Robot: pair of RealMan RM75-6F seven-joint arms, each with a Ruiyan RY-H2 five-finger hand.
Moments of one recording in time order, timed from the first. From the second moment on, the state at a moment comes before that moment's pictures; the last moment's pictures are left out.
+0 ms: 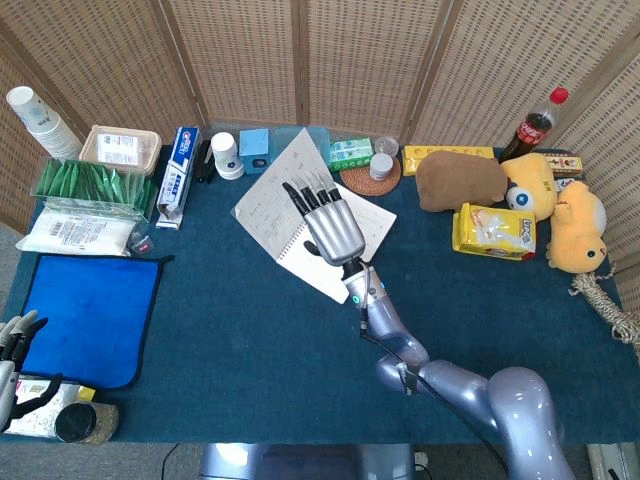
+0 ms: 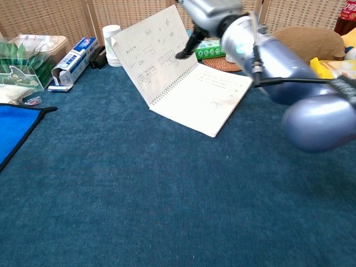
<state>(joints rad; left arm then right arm) 0.05 -1.15 0.03 -1.60 1.54 1.53 -0.13 1.03 -1.91 0.35 -0.96 -1.30 1.17 -0.28</state>
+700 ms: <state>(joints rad) 0.01 -1.13 0.01 -1.65 1.48 1.46 -0.03 0.57 -1.49 0.14 -1.56 -1.26 1.42 -0.48</state>
